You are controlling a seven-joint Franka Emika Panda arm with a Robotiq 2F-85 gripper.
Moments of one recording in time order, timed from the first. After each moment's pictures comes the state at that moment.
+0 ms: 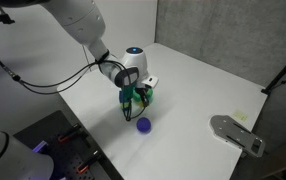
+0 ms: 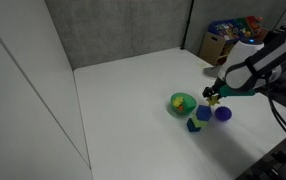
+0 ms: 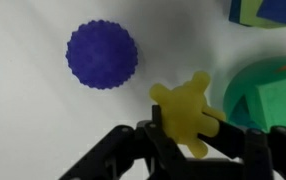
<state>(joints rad) 0.16 0.52 -0.21 -2.26 0.10 2.87 0.39</state>
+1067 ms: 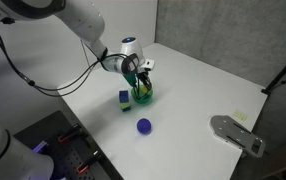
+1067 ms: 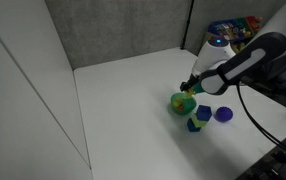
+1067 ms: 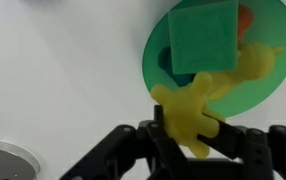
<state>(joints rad) 0.37 0.70 -0.31 -1.98 -0.03 2.88 0.52</state>
